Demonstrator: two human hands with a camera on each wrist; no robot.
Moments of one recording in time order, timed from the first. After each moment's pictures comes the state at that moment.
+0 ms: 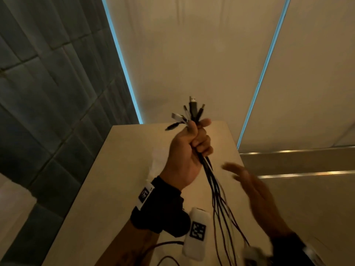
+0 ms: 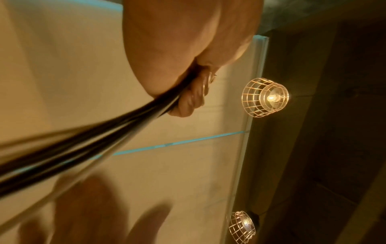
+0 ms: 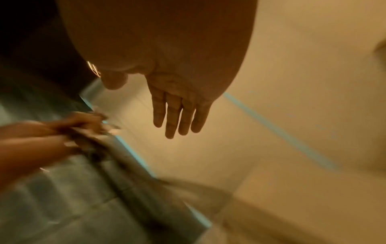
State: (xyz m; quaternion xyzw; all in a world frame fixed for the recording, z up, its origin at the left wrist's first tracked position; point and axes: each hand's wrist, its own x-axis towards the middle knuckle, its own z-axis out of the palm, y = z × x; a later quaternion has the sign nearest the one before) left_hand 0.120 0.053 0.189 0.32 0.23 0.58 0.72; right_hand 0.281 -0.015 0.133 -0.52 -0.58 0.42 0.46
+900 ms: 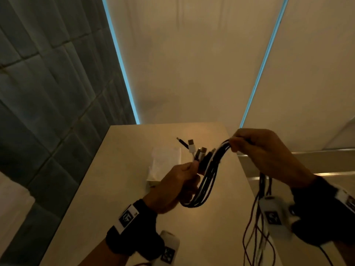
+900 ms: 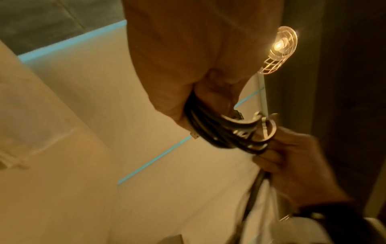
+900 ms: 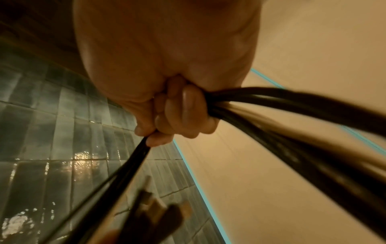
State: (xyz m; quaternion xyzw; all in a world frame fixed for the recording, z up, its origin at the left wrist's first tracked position) left_hand 0.068 0.006 0.151 0.50 0.39 0.33 0.70; right_hand 0.289 0.029 0.220 -0.48 -0.76 0.24 0.36
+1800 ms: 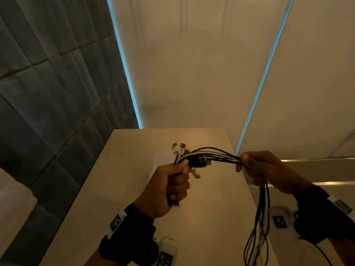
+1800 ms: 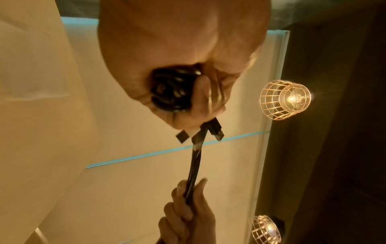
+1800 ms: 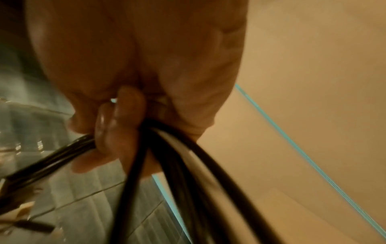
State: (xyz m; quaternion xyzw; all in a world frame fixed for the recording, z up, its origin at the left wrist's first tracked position) left_hand 0.056 0.011 0.158 0.30 0.30 0.42 0.80; right_hand 0.332 0.049 0.173 -0.43 -0.63 0.56 0.32
